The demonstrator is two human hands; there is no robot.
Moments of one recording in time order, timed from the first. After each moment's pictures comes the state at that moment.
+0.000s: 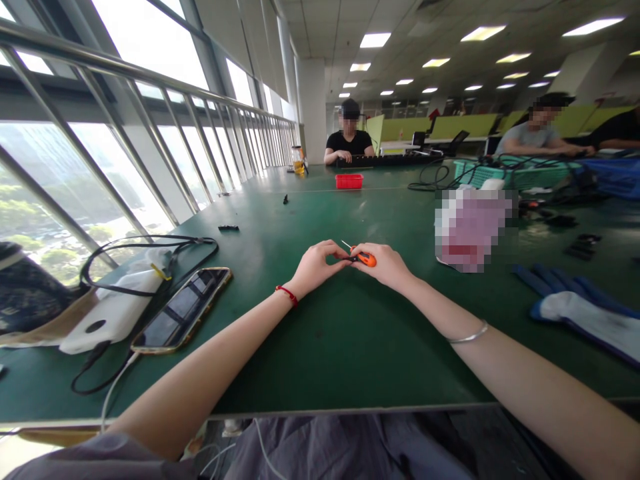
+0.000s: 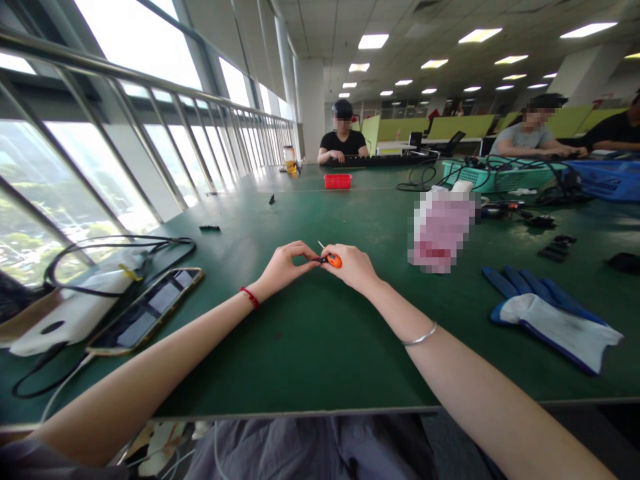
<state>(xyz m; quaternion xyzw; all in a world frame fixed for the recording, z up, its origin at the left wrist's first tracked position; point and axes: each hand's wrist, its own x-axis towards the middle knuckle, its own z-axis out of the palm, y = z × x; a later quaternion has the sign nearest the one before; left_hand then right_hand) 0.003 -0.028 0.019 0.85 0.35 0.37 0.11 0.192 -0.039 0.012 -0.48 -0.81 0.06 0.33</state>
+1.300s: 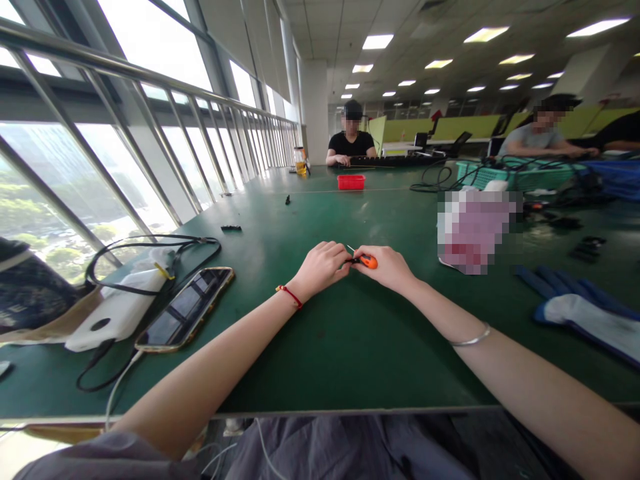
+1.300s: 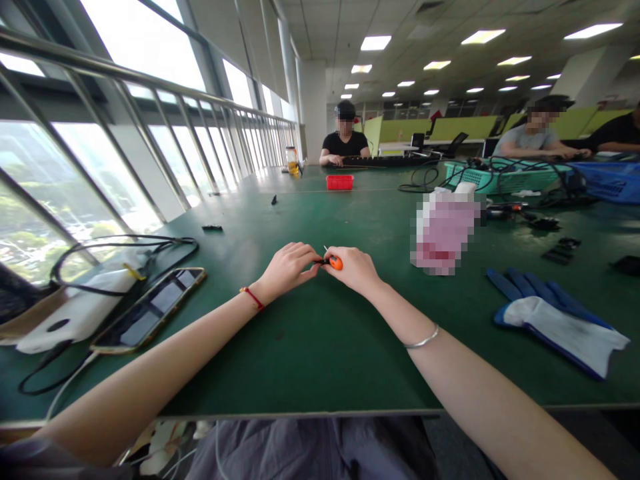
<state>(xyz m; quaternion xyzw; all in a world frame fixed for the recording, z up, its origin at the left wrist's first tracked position) 0.003 -0.035 0.024 0.90 0.30 0.22 -0.22 0.188 -0.046 0.017 -0.51 -0.81 0.02 0.29</state>
